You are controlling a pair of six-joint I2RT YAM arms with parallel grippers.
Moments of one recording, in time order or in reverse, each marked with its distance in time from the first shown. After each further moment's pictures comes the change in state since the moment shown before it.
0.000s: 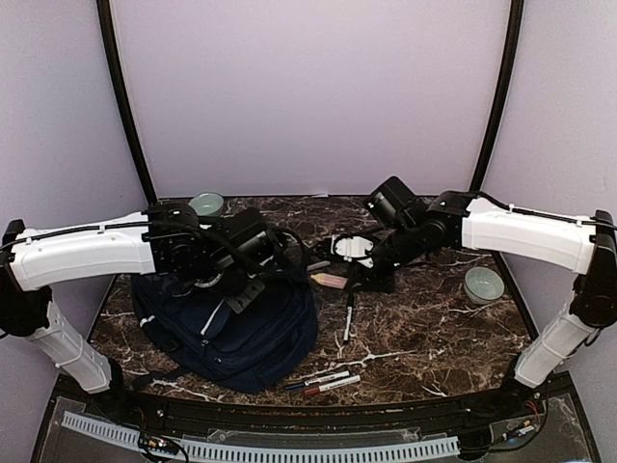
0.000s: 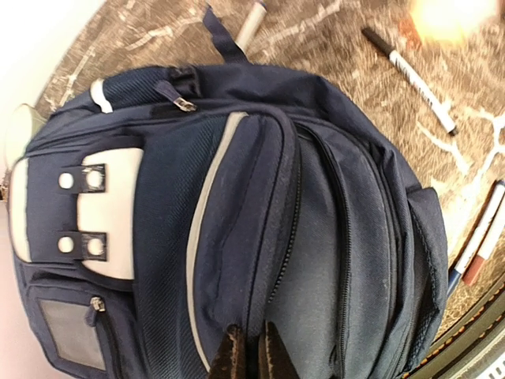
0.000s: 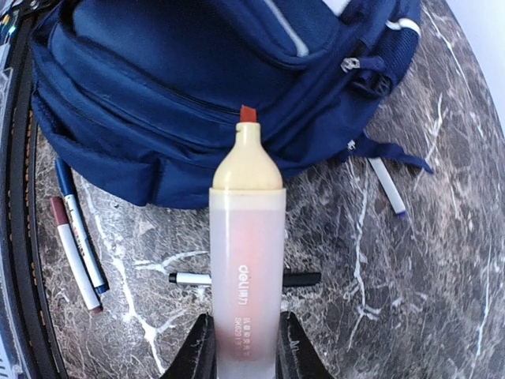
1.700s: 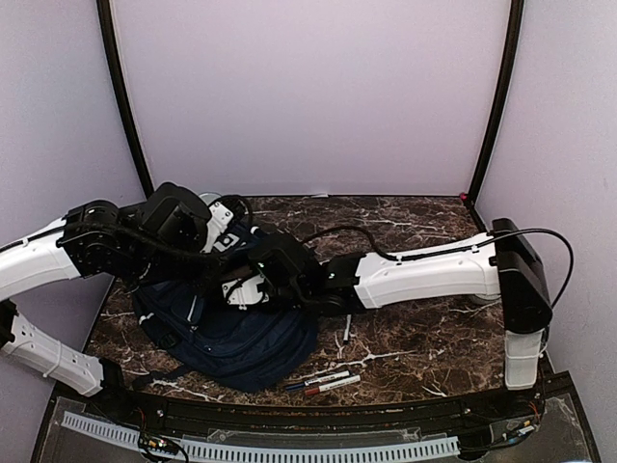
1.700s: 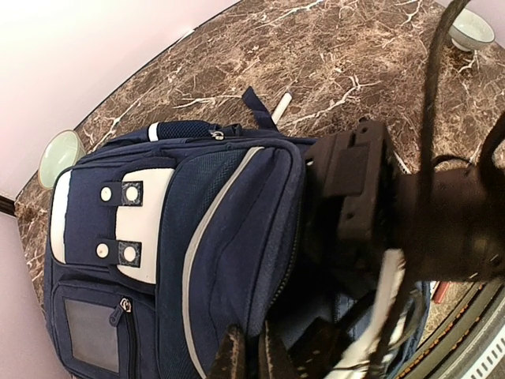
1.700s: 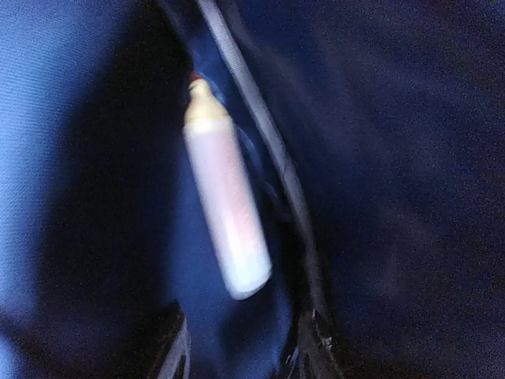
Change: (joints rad) left arm 0.020 -0.349 -0.118 0.107 -0.018 0.033; right arm 0.415 0.463 0.246 0.681 0.710 -0.493
